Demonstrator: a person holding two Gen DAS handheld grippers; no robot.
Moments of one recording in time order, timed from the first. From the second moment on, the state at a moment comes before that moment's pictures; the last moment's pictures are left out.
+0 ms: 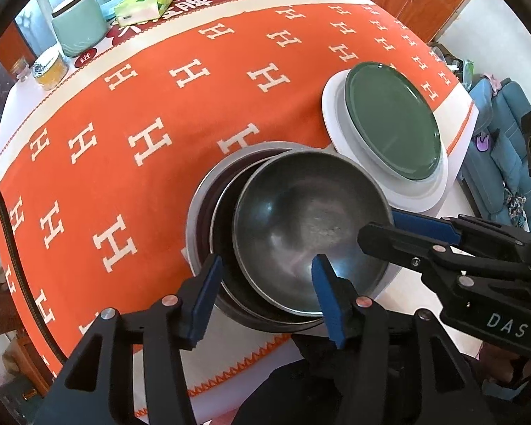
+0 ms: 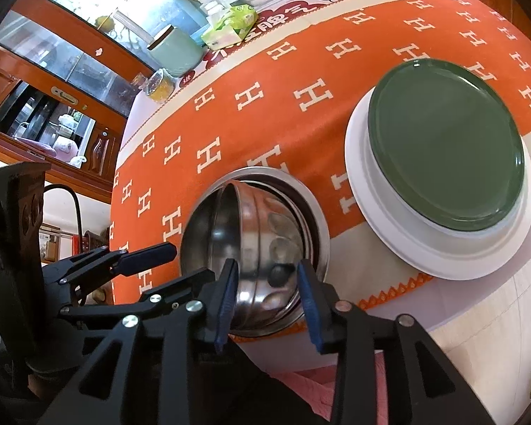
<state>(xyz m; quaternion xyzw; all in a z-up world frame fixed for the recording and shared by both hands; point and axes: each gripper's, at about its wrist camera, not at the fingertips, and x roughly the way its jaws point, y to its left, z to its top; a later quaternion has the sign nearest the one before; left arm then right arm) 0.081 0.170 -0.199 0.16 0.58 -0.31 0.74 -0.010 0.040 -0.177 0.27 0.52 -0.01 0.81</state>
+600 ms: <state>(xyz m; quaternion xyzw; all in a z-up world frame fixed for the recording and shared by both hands) 0.095 0.202 -0.182 0.10 0.55 -0.29 0.77 -0.018 0.028 -0.180 0.29 0.51 -0.02 0.81</state>
